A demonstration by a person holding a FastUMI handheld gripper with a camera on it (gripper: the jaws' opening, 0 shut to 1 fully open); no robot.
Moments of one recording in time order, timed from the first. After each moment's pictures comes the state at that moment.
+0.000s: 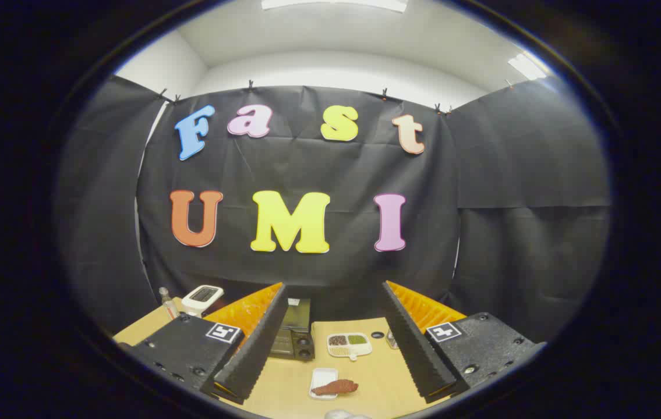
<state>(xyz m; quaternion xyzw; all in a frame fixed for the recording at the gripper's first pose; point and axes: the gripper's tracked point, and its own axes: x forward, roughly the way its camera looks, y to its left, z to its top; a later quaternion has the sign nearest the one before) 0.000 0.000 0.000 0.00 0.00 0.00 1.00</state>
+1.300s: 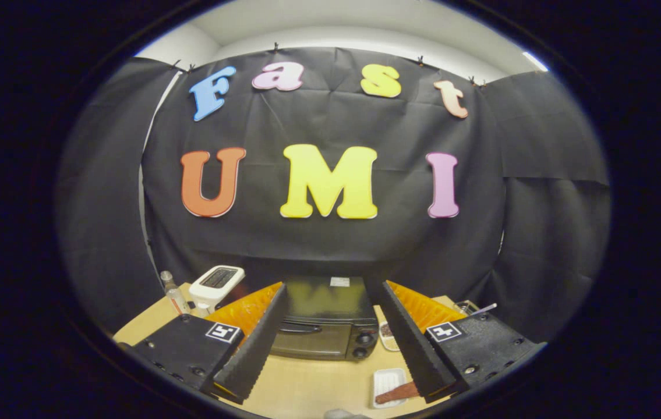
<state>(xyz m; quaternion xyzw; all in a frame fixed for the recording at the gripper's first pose) 0.155 0.160 -0.130 0.01 0.07 0.05 1.00</state>
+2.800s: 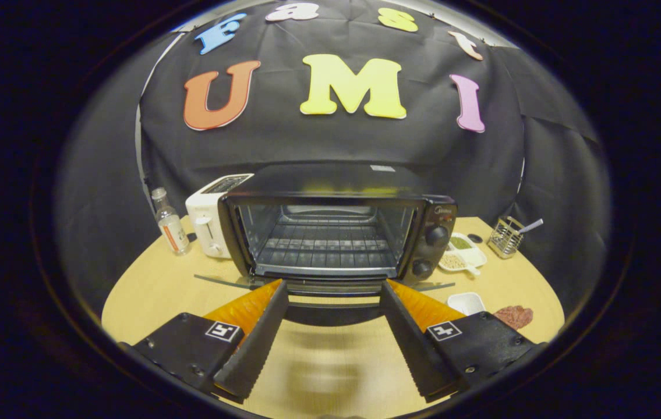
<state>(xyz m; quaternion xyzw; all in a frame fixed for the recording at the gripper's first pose) 0.130 0.225 -0.336 0.00 0.23 0.04 0.97</state>
